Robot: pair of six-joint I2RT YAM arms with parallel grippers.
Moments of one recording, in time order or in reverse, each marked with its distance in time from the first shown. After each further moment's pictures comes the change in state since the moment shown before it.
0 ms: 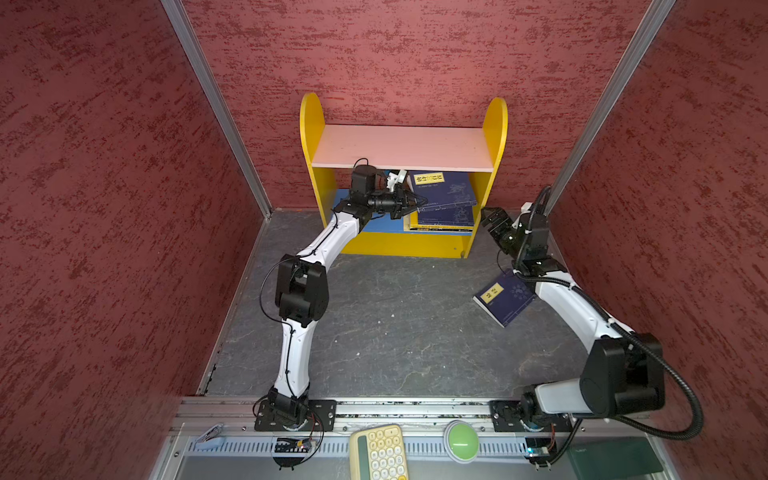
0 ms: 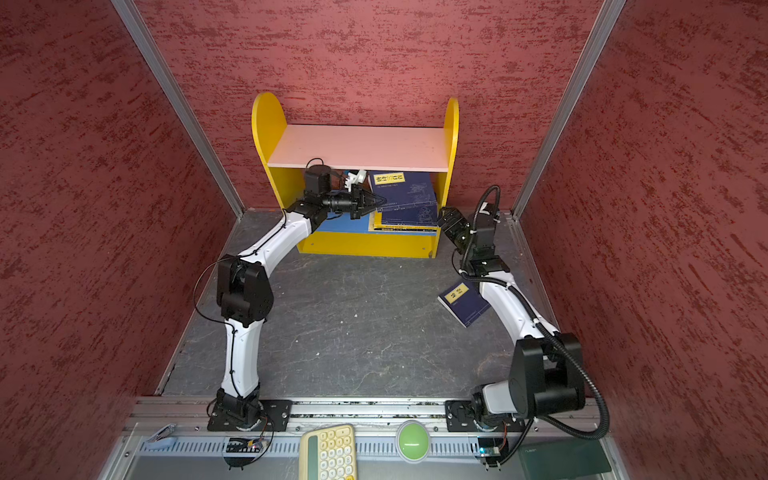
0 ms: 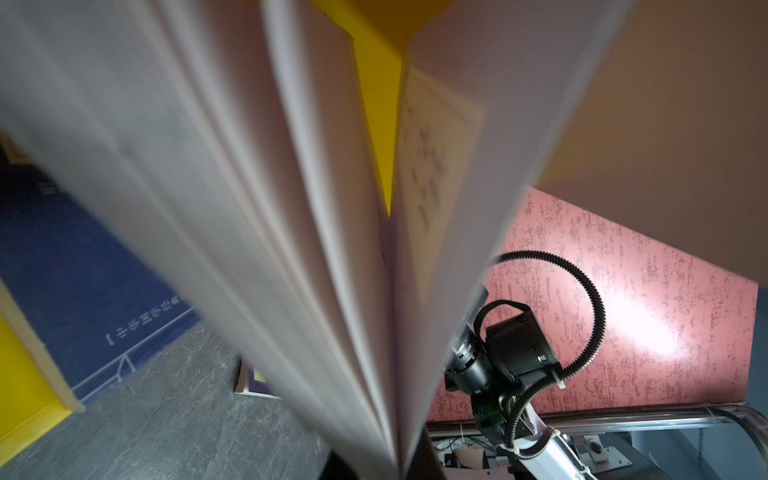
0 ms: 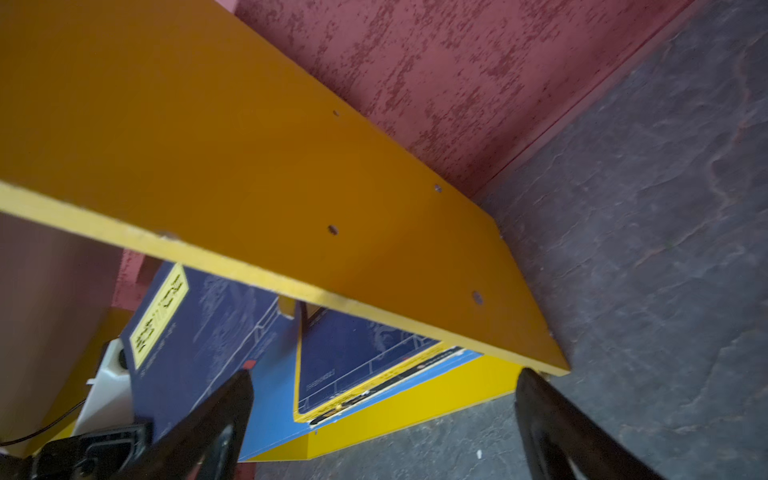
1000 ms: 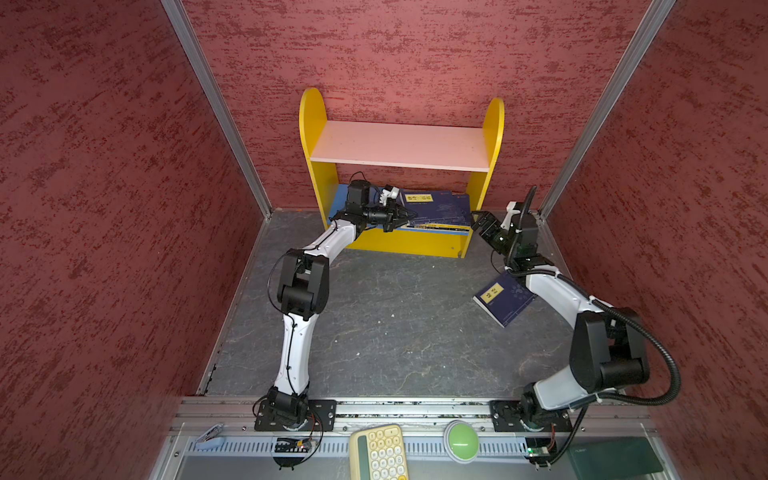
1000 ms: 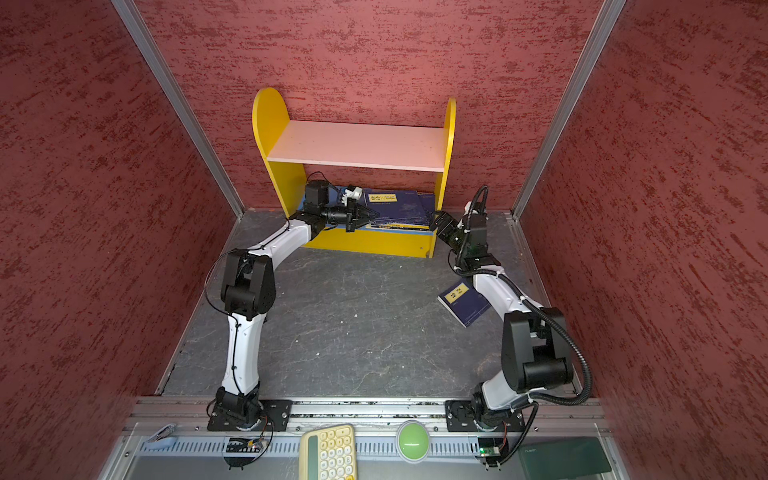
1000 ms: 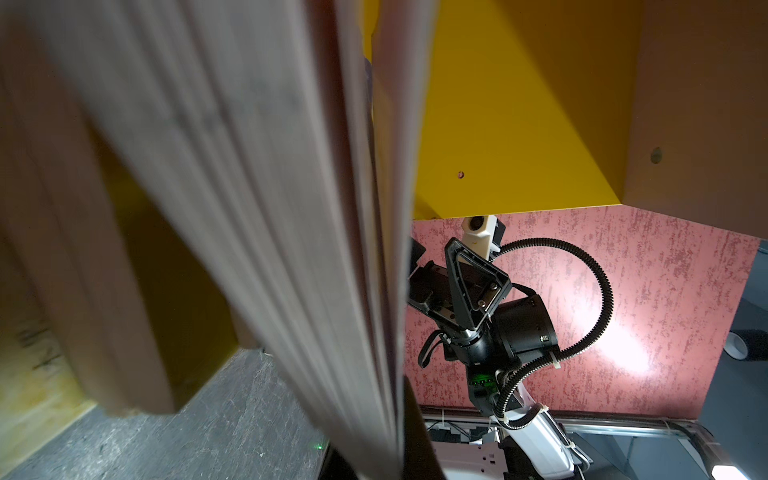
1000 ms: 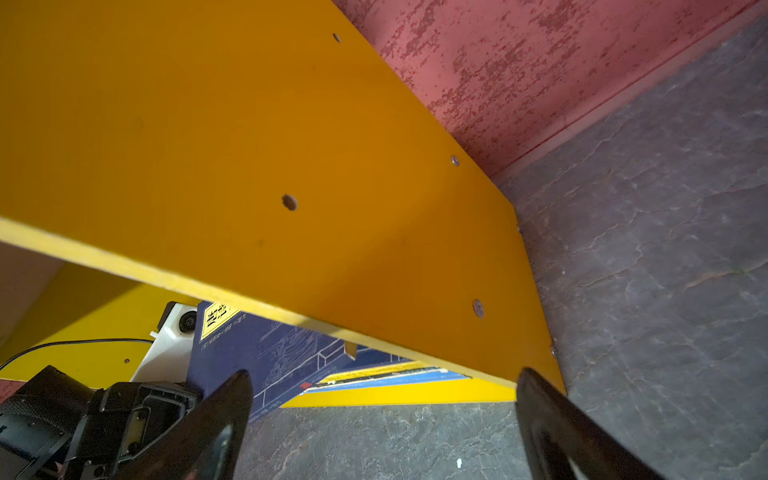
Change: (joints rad) left arm 0.046 0.086 -0.094 0.090 0.101 -0.067; right arm -0.001 0.129 0.003 0.127 -0.128 -0.098
